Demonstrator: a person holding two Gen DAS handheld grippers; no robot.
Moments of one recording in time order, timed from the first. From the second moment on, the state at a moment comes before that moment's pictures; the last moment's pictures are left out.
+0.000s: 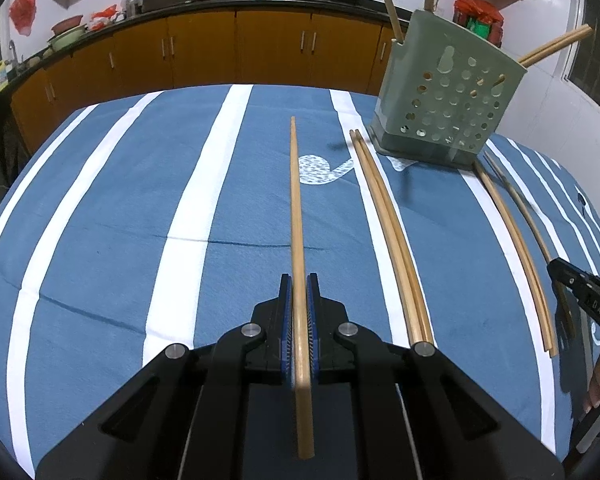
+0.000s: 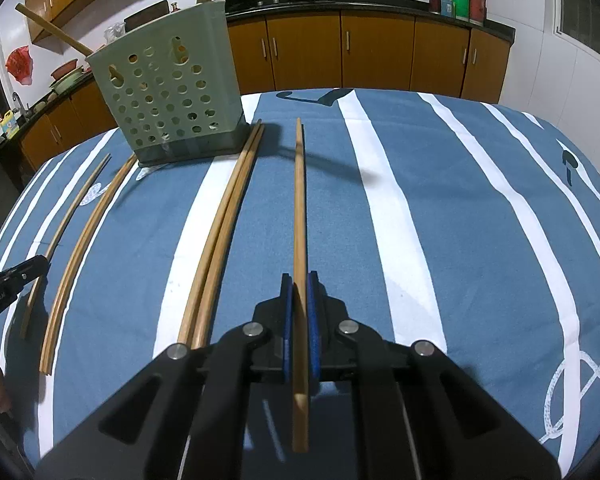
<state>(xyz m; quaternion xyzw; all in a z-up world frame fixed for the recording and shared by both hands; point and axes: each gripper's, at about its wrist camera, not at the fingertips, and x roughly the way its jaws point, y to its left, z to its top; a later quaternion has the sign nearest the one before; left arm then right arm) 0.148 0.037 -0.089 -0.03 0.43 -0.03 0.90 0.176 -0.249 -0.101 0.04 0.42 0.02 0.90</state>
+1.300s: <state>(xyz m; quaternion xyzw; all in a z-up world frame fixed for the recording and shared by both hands) 0.153 0.054 0.037 -0.06 0.28 -0.04 0.96 0.166 -0.279 0.031 0.07 0.26 0.03 0.96</state>
